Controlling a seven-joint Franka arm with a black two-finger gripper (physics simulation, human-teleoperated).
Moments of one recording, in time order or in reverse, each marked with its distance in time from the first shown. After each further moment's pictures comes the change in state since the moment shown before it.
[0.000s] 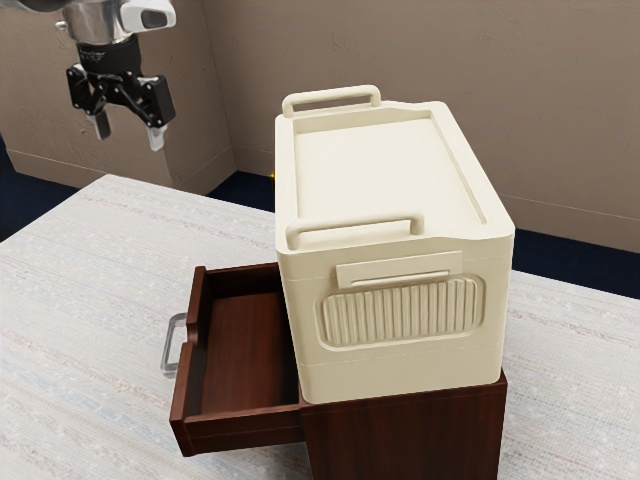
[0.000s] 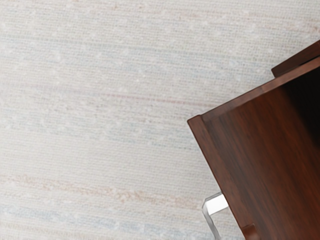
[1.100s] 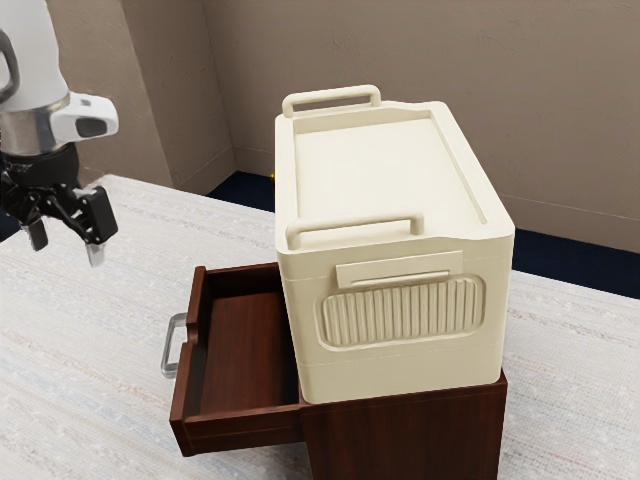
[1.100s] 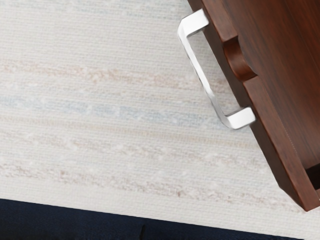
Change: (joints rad) arm 0.095 -0.557 -0.154 -0.702 -0.082 0.064 -0.044
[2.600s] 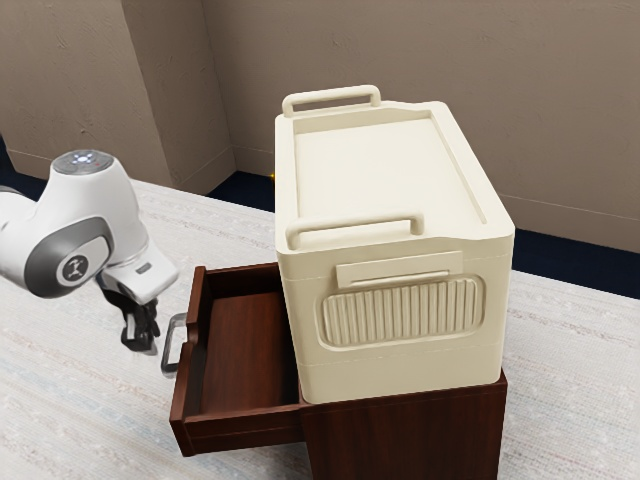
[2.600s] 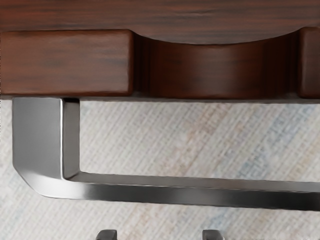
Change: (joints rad) arm 0.032 0.190 -0.026 -0.401 0.044 0.752 1.051
